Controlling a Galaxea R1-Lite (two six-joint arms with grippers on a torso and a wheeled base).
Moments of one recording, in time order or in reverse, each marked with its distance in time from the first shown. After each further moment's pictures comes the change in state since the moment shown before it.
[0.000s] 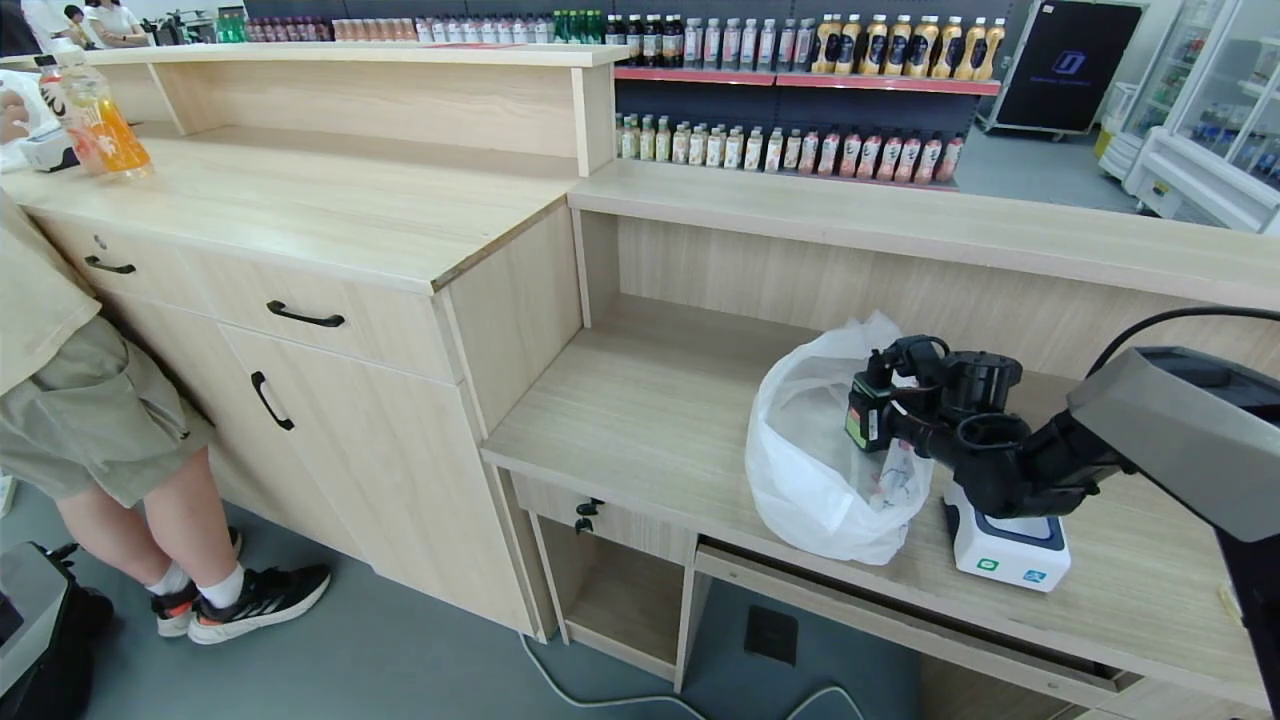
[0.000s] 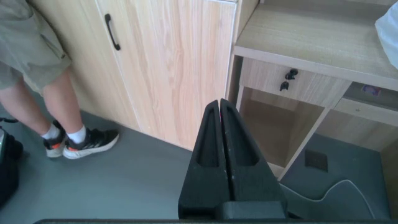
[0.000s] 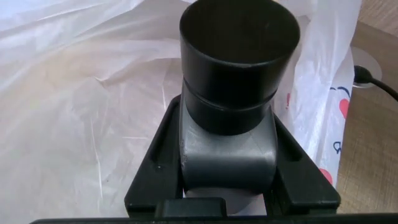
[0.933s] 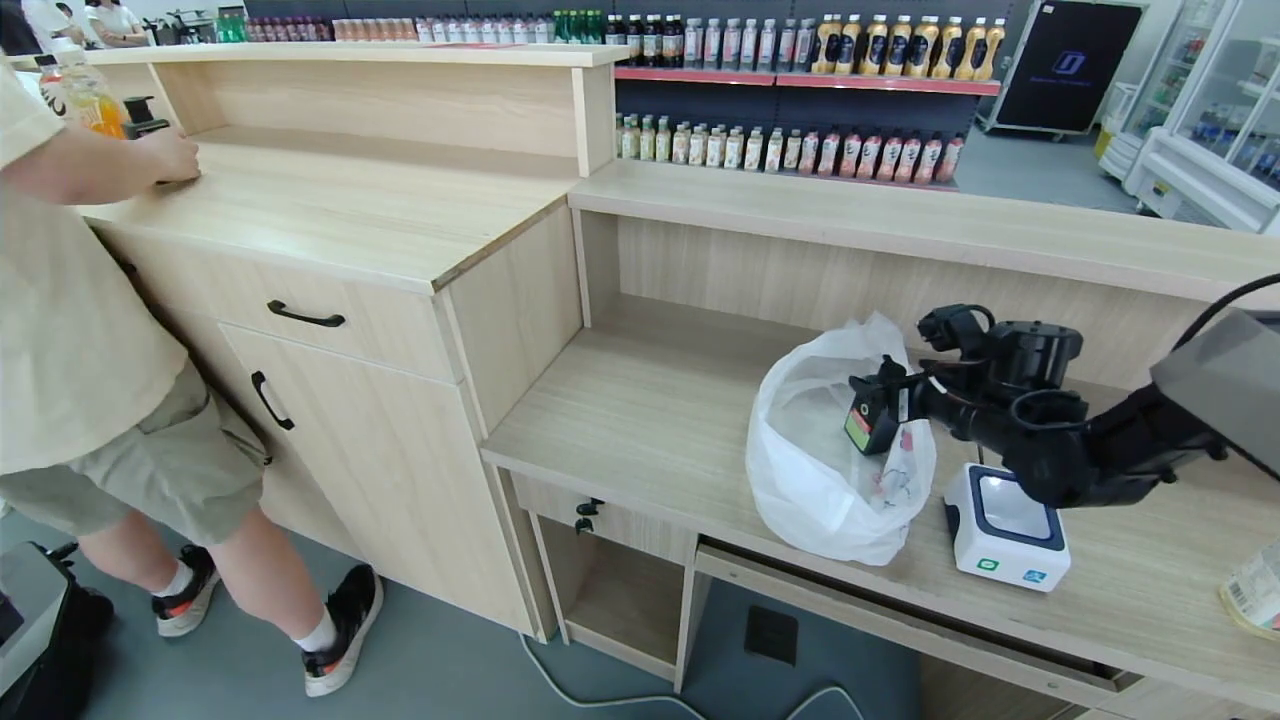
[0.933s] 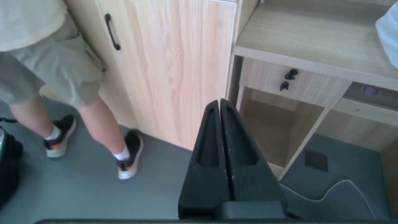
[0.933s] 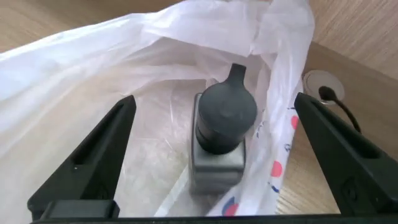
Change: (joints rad) left arm 0.000 0.000 0.000 0.000 0.000 0.000; right arm -0.028 -0.205 0.156 0.016 0.062 -0.014
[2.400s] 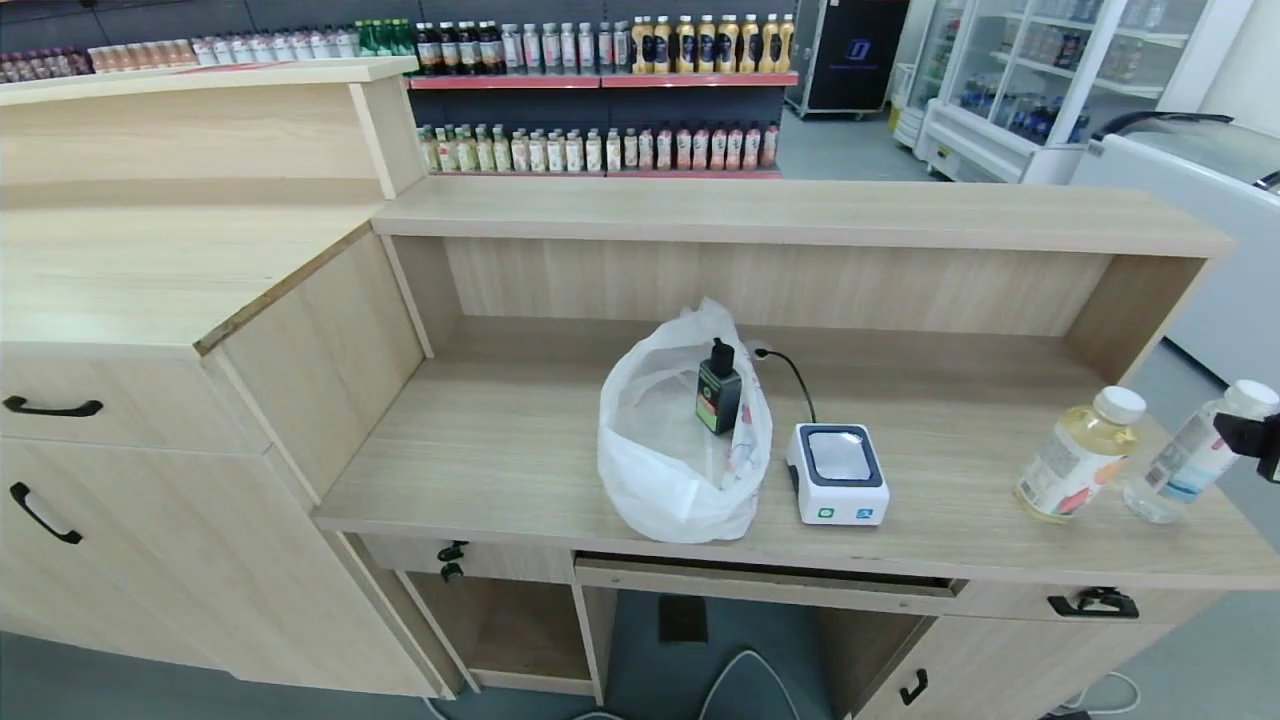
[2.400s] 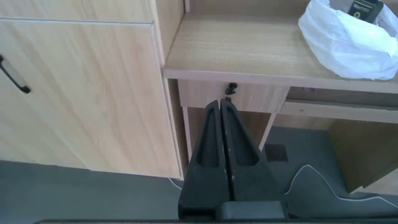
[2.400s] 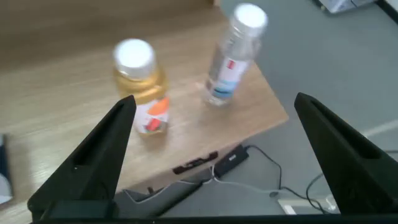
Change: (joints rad) left arm 0.000 0.000 0.000 0.000 0.000 0.000; right arm -0.426 -0.752 0.545 0.305 -0.304 0.104
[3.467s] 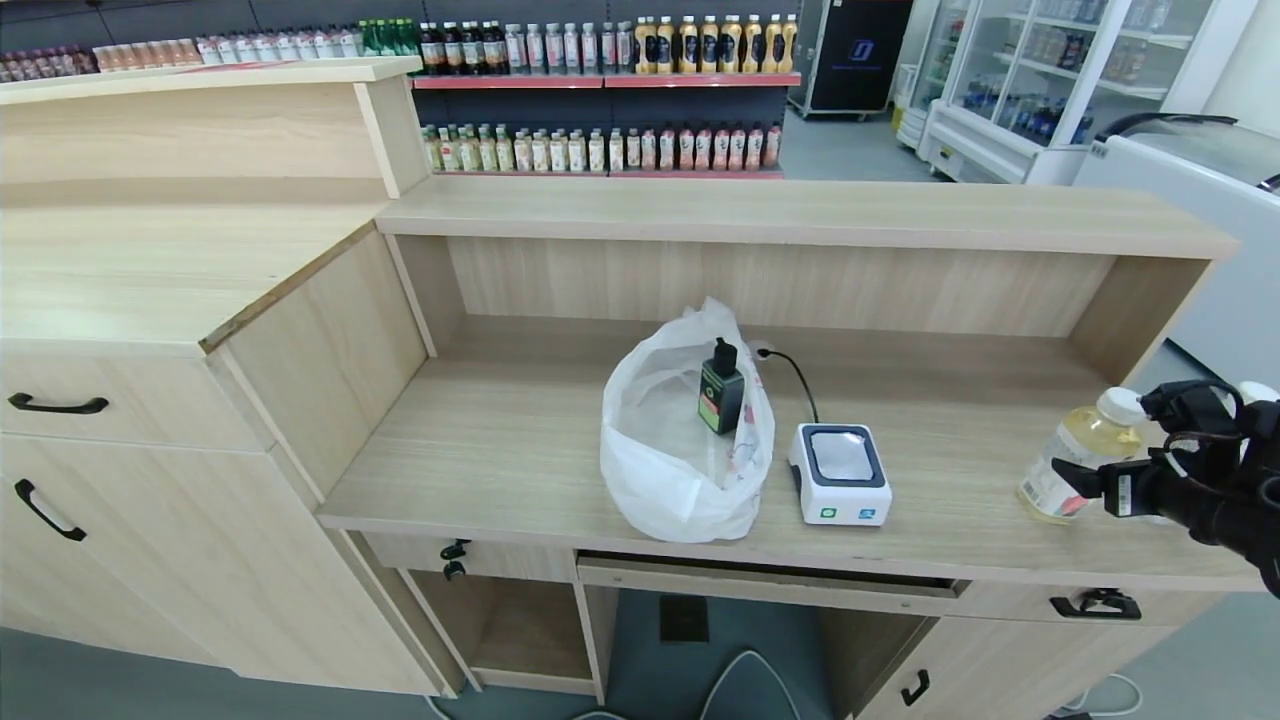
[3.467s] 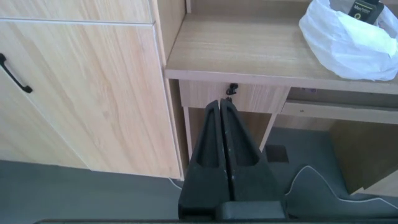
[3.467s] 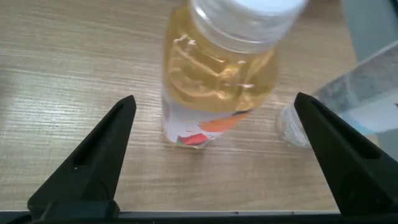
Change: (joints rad) left arm 0.000 0.000 0.000 0.000 0.000 0.000; right arm -0.008 0.551 -0.064 -0.417 0.379 -0.252
